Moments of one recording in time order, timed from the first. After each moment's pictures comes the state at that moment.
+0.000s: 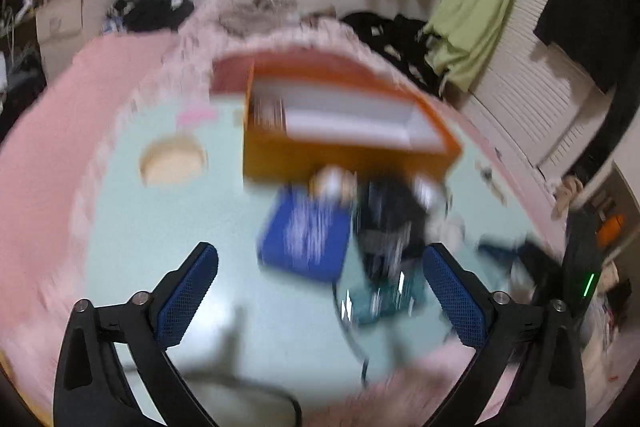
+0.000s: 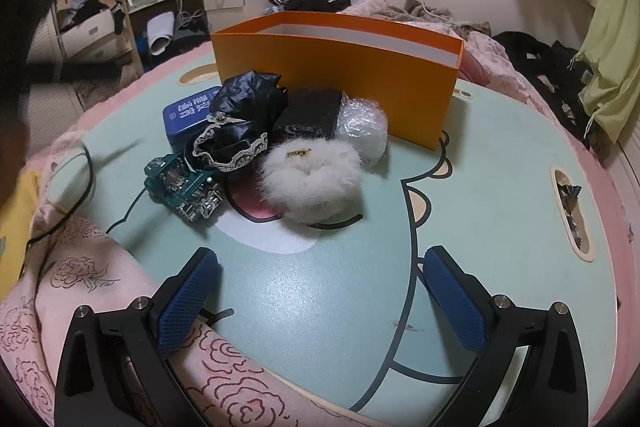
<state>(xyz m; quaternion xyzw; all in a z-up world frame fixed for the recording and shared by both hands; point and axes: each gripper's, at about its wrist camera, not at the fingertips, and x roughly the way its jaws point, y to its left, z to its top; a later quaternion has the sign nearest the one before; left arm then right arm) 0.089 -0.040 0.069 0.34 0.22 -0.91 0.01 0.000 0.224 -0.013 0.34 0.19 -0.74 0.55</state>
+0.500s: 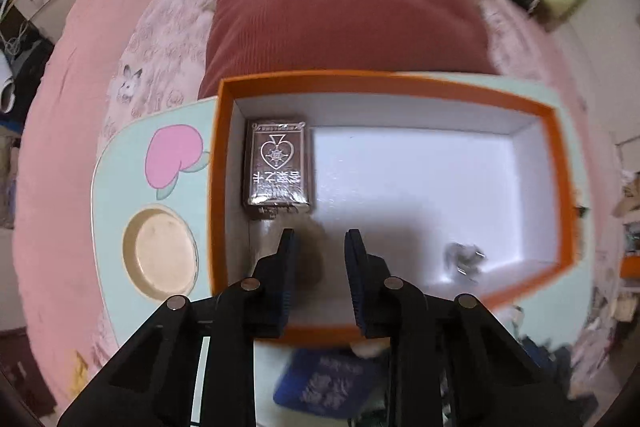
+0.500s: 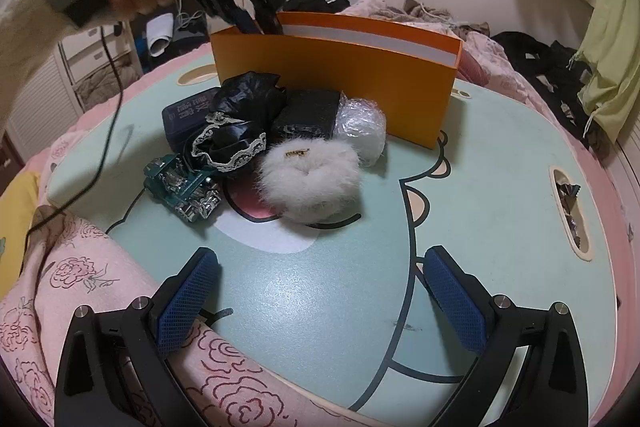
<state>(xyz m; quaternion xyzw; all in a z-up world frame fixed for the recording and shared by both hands) -0.116 -0.073 0.038 0.61 0.17 -0.77 0.07 0.000 0.223 -0.012 0.34 0.19 -0.74 0.55</state>
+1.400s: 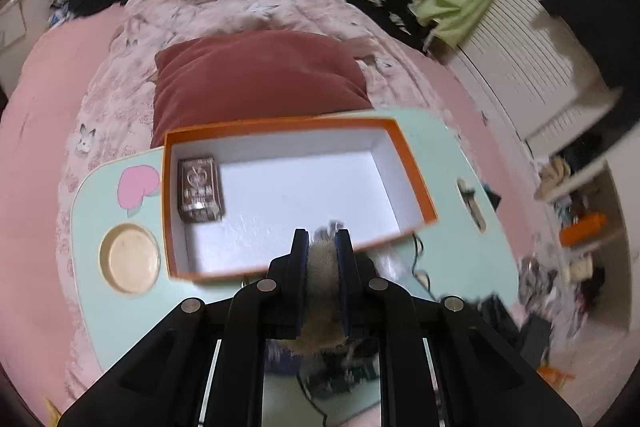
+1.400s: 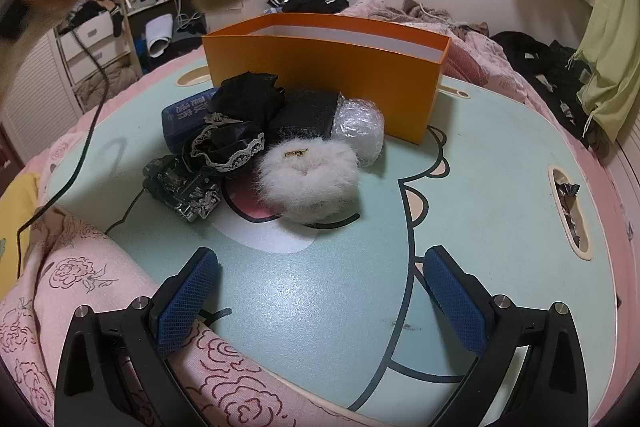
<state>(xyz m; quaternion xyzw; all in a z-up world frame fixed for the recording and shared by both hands) -0.023 -0.055 0.116 0.46 0.22 -0.86 -0.06 -0.001 0.223 -0.009 0.34 0.19 -0.74 0.55</state>
